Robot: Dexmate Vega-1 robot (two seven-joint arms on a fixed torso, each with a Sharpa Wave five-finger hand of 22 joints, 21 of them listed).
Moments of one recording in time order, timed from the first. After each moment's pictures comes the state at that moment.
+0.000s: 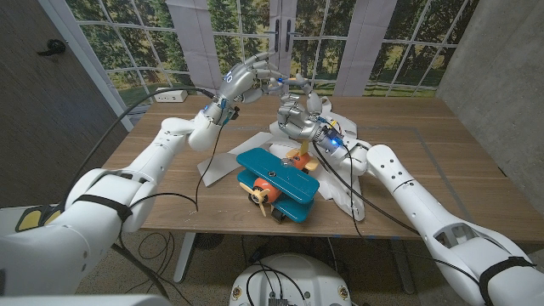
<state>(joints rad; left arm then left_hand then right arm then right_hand) 0.35 0.34 0.32 -0.84 1.44 -1.08 1.12 1.50 0.12 0.18 -0.15 0.18 0.95 -0.09 0.32 0.03 0.55 -0.20 0.82 0.68 0.98 -0.14 0.25 0.58 0.35 -0.04 0.21 0.18 -0.70 -0.30 -0.37 -1.40 1.50 -0.60 0.79 0.37 -0.09 0.53 -0.14 0.22 0.77 0.05 0.19 0.19 1.19 -0.12 0.93 0.49 1.40 -0.22 0.82 1.14 1.13 -0.21 1.28 0.36</state>
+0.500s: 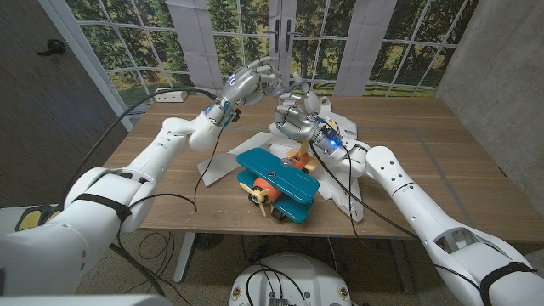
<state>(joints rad) 0.34 0.35 0.35 -0.84 1.45 -1.07 1.11 1.54 0.16 0.18 -0.15 0.19 1.05 -0.08 0.35 0.38 0.55 -0.20 0.82 0.68 0.98 -0.14 0.26 0.58 0.35 -0.04 0.21 0.18 -0.72 -0.30 -0.37 -1.45 1.54 -0.62 0.78 0.41 -0.04 0.54 -0.14 0.20 0.81 0.03 0.19 0.19 1.25 -0.15 0.97 0.49 1.40 -0.22 0.95 1.23 1.11 -0.20 1.34 0.44</state>
